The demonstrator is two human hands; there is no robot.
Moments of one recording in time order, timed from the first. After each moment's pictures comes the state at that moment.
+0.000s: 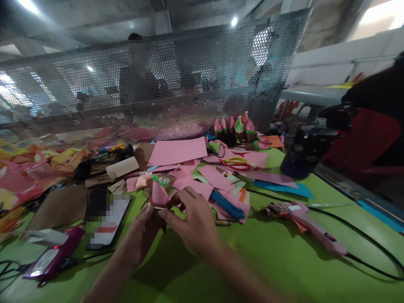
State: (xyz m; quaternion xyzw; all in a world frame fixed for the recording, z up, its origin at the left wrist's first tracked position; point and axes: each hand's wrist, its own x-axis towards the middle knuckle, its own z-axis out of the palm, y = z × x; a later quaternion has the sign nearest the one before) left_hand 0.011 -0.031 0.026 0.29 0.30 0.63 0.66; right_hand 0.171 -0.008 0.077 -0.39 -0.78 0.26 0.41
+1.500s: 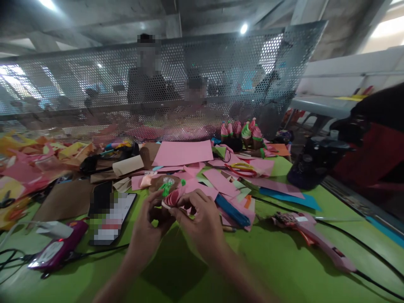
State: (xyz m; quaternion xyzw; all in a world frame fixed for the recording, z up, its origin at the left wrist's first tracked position) left_hand 0.018 -0.033 0.029 0.52 0.52 0.60 0.31; right_hand 0.168 -0.006 0.073 -0.38 -0.75 0.24 0.48
